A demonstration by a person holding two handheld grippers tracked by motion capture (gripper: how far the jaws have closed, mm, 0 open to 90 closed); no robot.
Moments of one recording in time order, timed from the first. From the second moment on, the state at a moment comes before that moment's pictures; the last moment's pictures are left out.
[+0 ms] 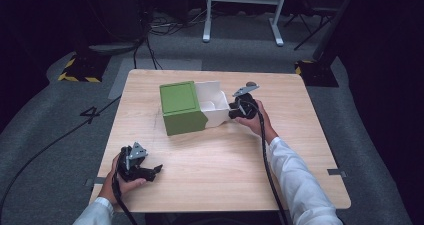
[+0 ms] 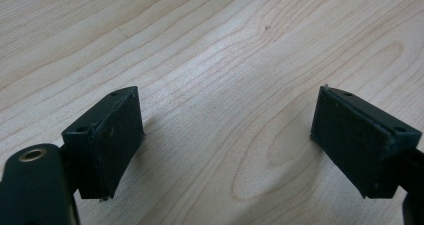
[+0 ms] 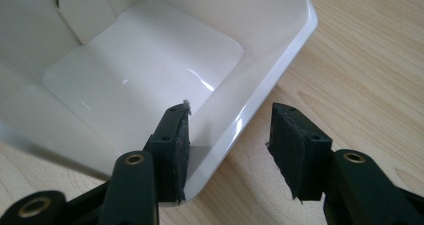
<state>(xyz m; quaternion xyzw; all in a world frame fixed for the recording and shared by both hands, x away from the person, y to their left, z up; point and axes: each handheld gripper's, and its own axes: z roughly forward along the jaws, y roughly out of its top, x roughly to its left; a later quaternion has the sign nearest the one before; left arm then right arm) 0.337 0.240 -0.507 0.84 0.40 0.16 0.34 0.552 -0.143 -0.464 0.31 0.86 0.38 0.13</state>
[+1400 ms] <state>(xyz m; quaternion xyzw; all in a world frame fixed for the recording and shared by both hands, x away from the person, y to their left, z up) 0.337 0.240 -0.507 0.84 0.40 0.16 0.34 0.525 -0.187 -0.426 0.29 0.86 0.38 0.17</state>
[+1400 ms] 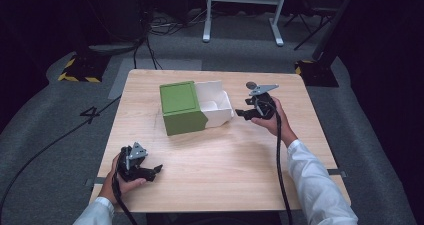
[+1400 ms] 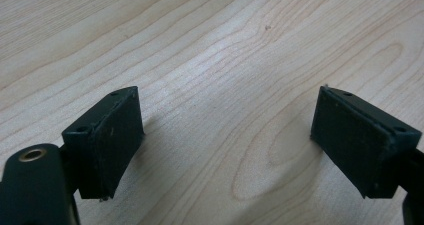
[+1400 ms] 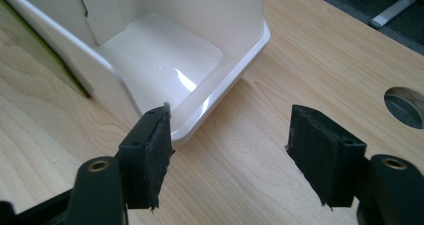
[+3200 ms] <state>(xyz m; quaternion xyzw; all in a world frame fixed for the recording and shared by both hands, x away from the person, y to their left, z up) 0.337 0.241 -0.507 0.84 0.40 0.16 0.34 0.410 -0.271 -0.452 0.23 0.91 0.32 0.15</state>
